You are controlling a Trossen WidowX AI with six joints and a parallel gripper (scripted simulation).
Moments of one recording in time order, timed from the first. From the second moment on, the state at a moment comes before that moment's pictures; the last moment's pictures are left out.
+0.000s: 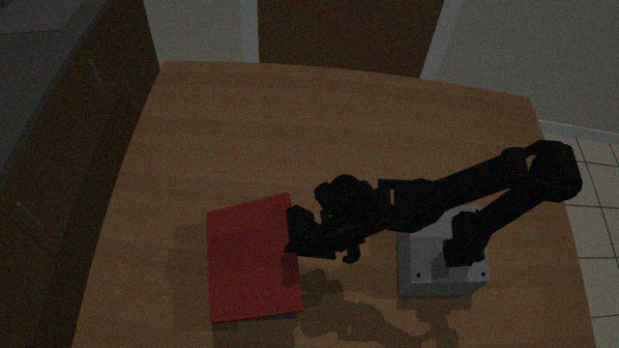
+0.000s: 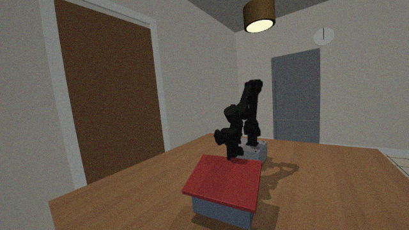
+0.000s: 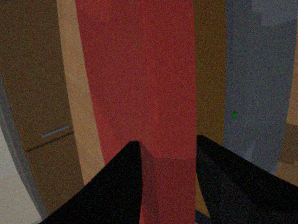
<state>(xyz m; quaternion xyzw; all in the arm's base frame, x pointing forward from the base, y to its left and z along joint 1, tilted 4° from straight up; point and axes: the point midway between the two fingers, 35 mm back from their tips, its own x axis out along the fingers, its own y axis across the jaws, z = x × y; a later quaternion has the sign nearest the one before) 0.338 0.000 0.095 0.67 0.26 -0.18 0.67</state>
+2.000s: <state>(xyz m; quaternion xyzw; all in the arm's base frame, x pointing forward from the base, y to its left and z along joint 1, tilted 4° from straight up) 0.369 0.000 0.175 0.67 0.26 -0.18 0.67</state>
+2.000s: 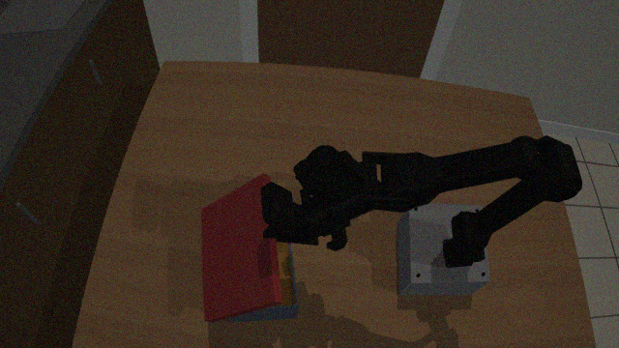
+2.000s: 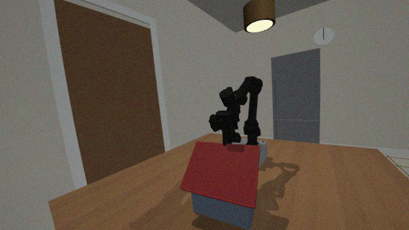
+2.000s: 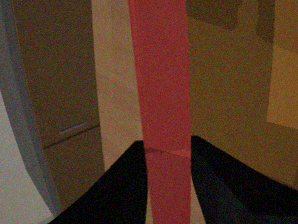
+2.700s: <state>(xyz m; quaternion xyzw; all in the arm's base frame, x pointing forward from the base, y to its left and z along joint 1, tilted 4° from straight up) 0.365 0.012 0.184 0.67 0.26 -0.18 0.67</state>
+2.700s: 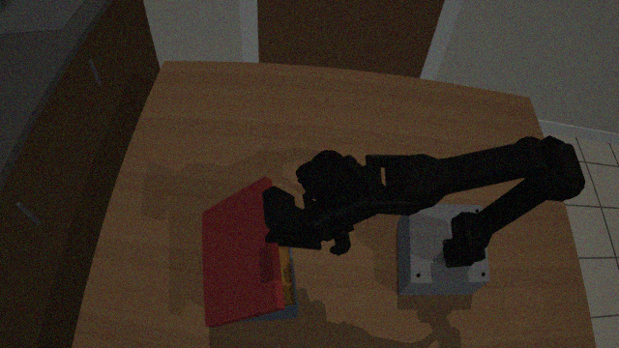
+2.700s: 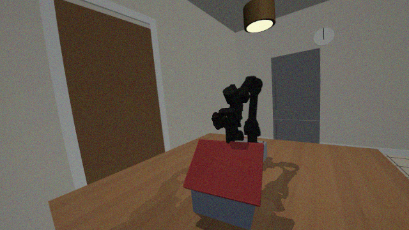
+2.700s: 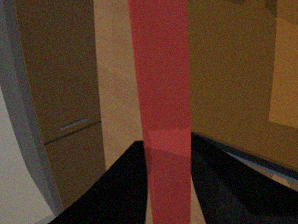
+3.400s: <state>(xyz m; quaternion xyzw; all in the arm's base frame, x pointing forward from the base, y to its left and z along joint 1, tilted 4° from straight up) 0.355 0.053 0.187 0.68 0.26 -0.17 0.67</state>
